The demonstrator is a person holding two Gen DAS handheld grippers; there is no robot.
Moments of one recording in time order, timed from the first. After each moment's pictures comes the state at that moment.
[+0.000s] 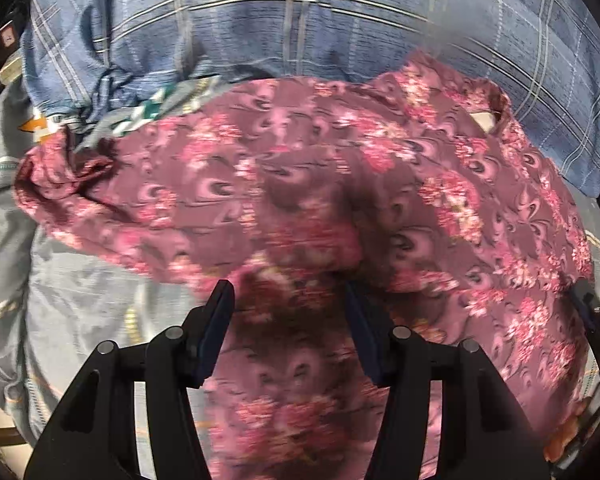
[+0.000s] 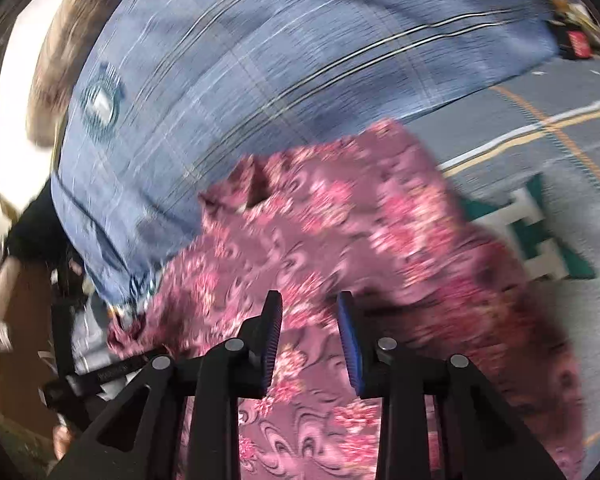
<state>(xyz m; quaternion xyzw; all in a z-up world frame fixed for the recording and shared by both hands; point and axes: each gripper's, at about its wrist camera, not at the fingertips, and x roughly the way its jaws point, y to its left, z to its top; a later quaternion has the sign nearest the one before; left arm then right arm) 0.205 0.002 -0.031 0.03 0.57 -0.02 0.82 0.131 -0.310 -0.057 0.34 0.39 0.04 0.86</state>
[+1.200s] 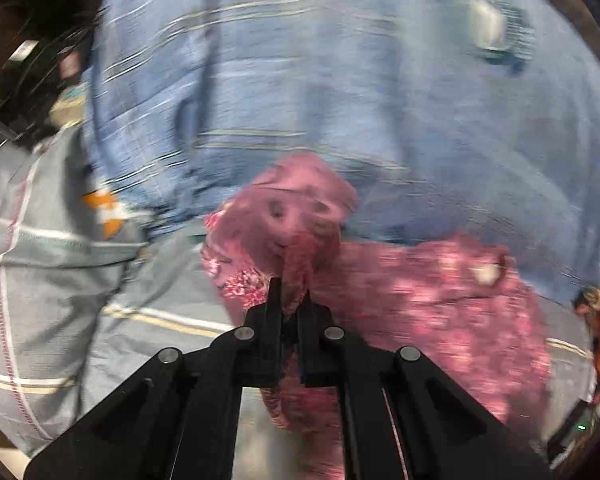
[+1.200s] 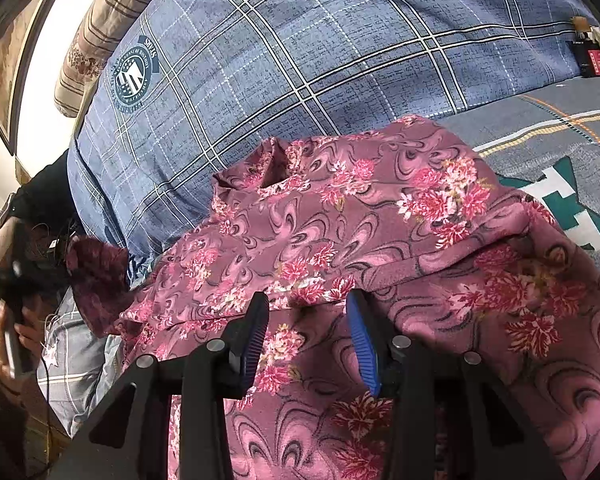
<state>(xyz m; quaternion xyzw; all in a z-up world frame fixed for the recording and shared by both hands) 0.258 0.079 0.064 -0.06 0.47 -0.02 0.88 0.111 -0.288 -0.085 0.30 0.33 0.06 0.89</state>
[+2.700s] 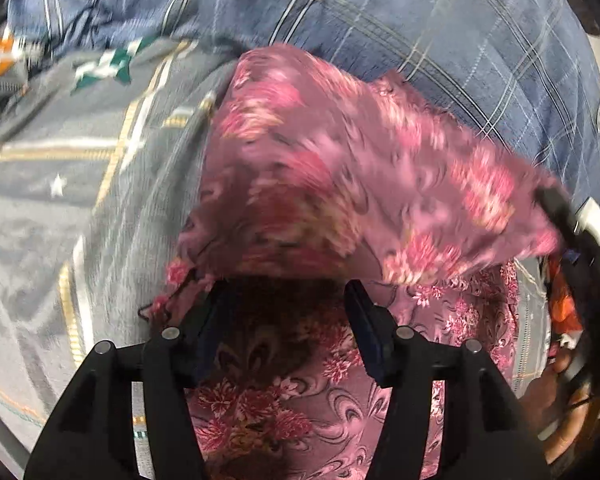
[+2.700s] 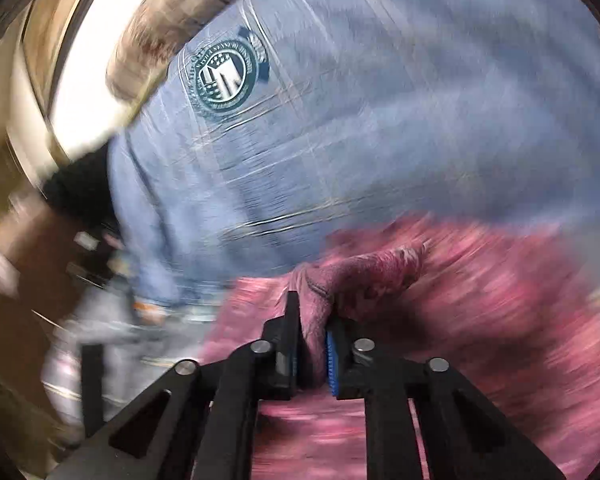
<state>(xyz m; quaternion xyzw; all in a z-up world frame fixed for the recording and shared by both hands) 0.197 0.024 -0.054 -0.14 0.57 -0.12 0.80 0.182 -0.206 0.026 0.20 0.30 0.10 0.93</state>
